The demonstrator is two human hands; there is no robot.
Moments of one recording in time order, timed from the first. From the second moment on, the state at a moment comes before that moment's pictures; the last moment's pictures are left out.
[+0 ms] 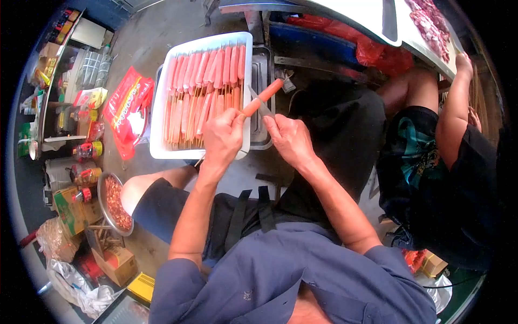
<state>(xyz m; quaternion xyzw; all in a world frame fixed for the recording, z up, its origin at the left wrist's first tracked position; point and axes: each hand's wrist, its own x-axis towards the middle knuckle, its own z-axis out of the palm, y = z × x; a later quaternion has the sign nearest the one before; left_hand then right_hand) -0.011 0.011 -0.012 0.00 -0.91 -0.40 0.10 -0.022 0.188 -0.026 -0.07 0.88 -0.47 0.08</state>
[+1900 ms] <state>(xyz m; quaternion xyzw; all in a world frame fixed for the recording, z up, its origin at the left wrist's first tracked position) -0.014 -0.019 -0.008 0.10 -0.80 -0.58 -0.06 -0.030 0.195 -0.034 0.02 0.82 -0.56 0.05</state>
